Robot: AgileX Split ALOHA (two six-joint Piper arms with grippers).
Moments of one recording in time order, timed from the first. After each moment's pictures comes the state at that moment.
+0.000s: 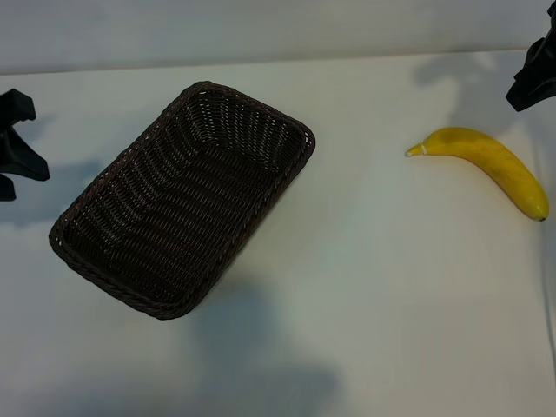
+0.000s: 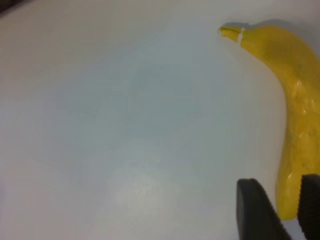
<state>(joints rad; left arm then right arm) 0.13 1.32 -1.04 -0.37 1.00 -0.11 0.02 1.73 -1.51 0.35 1.22 -0.67</state>
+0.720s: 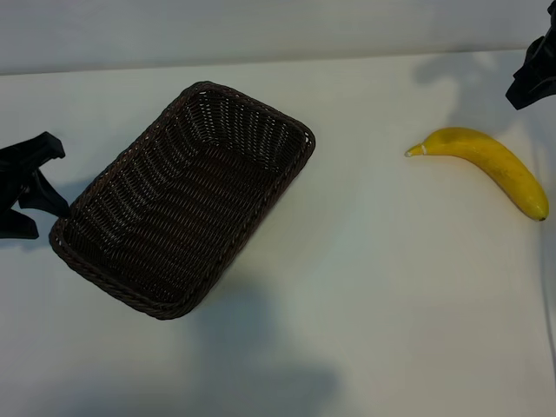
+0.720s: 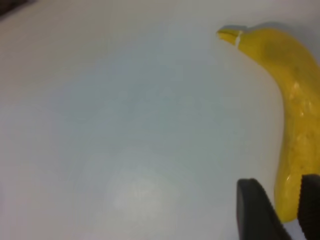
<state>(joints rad) 0.13 1.42 -0.92 -0.37 0.89 -0.15 0.02 1.73 -1.51 0.35 1.21 -0.67</state>
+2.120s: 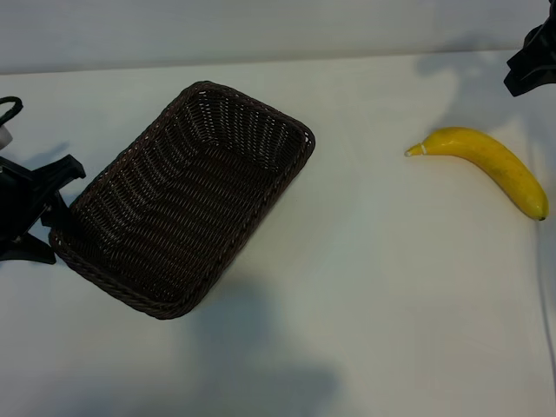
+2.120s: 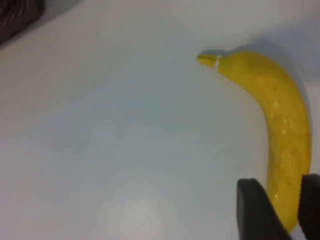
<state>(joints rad) 0.13 1.60 -0.91 -0.37 0.89 -0.18 0.02 1.73 -1.51 0.35 1.14 -0.61</state>
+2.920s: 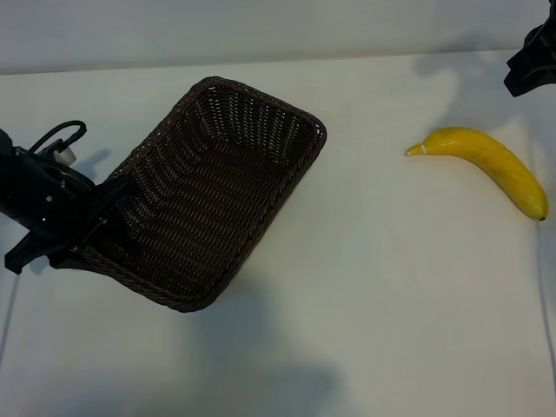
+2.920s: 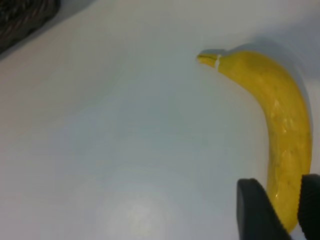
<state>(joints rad) 0.04 1.79 -0.91 -0.49 0.78 -0.08 0.02 1.73 -1.51 0.35 1.14 -0.61</state>
